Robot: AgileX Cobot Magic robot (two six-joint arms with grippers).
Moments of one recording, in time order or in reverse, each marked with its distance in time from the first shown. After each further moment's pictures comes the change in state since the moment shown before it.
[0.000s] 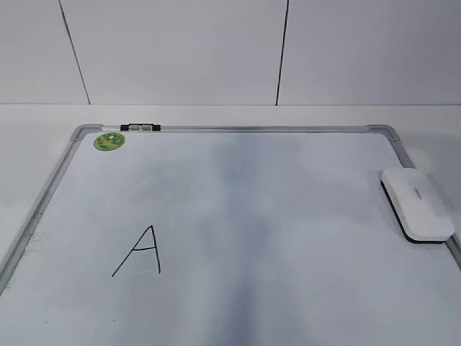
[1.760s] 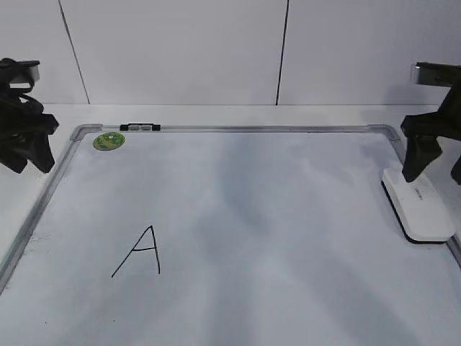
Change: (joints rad) left arm 0.000 0.843 -0.408 0.004 -0.229 0.029; right arm 0.000 0.867 -0.460 0.000 -0.054 -0.031
